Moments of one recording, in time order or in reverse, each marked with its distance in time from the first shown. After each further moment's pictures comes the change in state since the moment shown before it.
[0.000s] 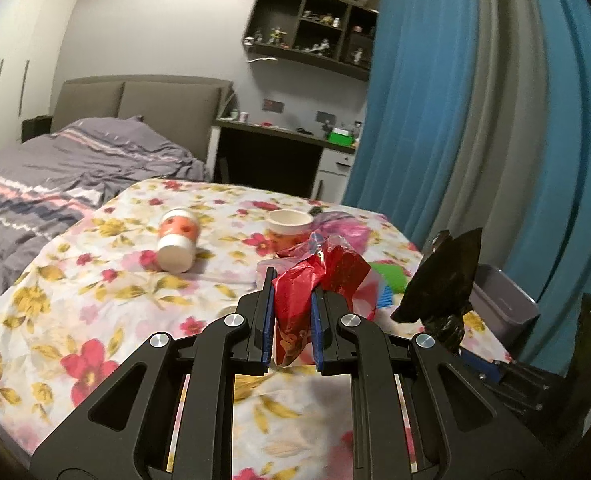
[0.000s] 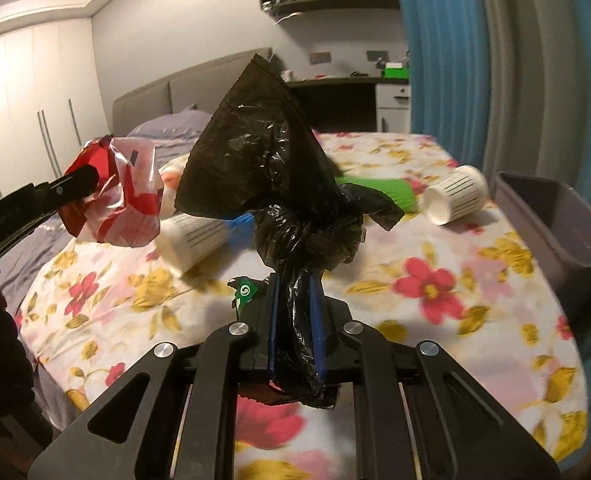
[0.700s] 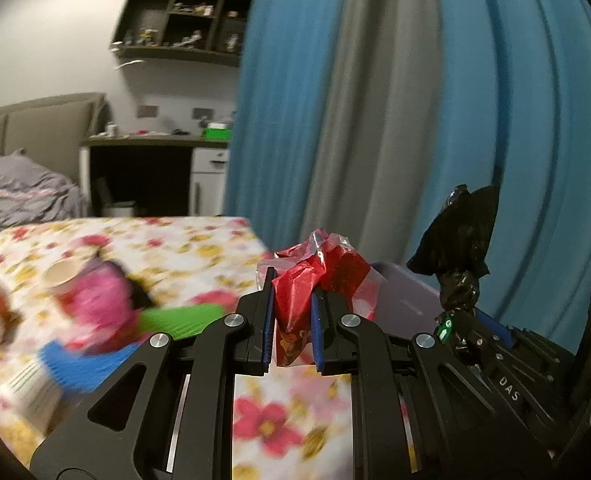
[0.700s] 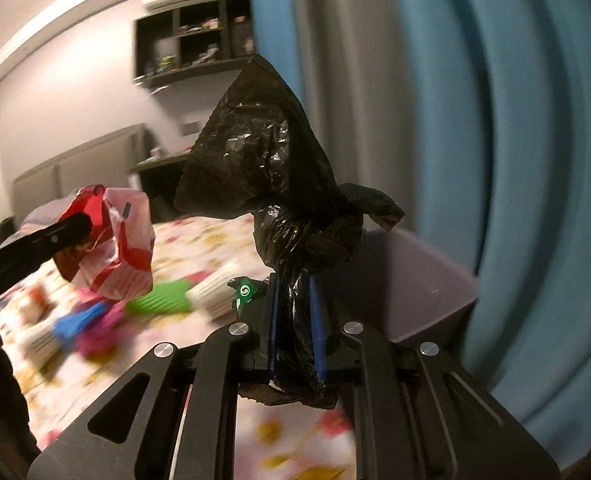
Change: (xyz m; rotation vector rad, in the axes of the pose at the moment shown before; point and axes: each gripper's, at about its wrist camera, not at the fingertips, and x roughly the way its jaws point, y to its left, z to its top) left arm 0.108 -0.219 0.030 0.185 0.030 -0.349; right arm -0.075 -0.205 0.045 0.185 -0.231 -0.395
